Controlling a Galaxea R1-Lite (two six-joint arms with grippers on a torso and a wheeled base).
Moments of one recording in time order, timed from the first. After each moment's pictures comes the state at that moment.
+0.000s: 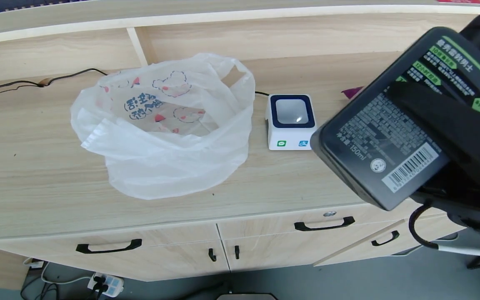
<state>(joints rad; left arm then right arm) 0.00 0.00 0.00 -0.02 0.00 0.02 0.92 1.35 -0.49 -1.37 0.11 0.68</state>
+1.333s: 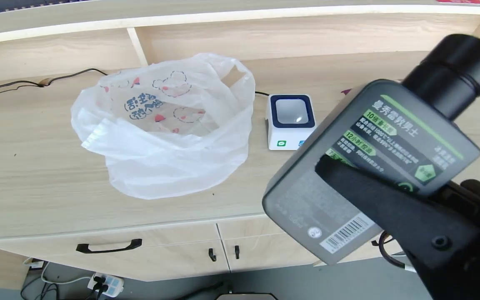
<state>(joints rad) 0.00 0.00 0.00 -0.02 0.00 0.02 1.03 1.40 -0.48 -1.34 0.10 0.27</state>
